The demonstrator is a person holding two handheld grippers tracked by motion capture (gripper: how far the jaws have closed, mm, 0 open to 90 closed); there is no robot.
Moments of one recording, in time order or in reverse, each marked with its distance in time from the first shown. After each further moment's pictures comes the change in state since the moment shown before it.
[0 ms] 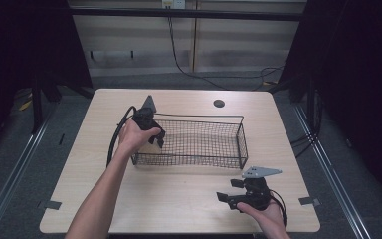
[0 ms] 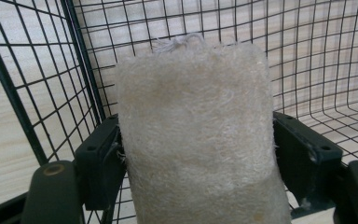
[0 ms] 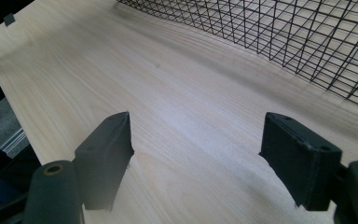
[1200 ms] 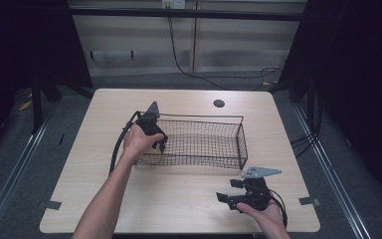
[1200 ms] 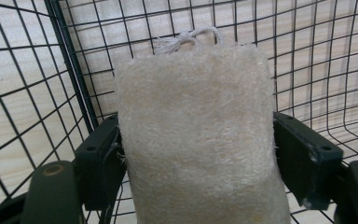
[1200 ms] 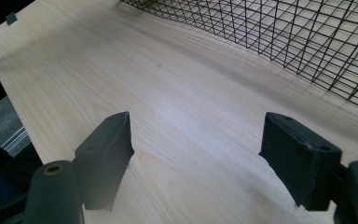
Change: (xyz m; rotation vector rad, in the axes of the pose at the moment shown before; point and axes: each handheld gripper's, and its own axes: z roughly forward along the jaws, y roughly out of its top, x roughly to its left) left arm -0.006 0.004 0.025 0.024 0.064 0.020; right arm 0.001 0.000 0.000 0.002 0.006 -0.004
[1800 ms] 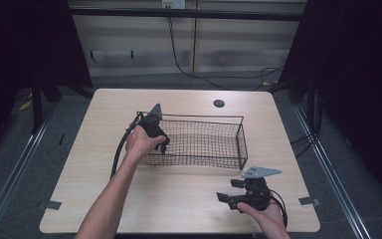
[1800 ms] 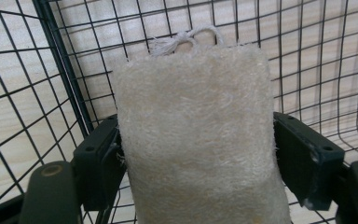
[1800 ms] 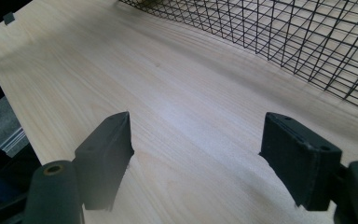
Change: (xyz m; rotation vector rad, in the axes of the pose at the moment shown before) left arm -0.007 0.001 0.007 0.012 0.029 0.020; right arm -0.001 0.000 0.000 0.000 -0.009 0.001
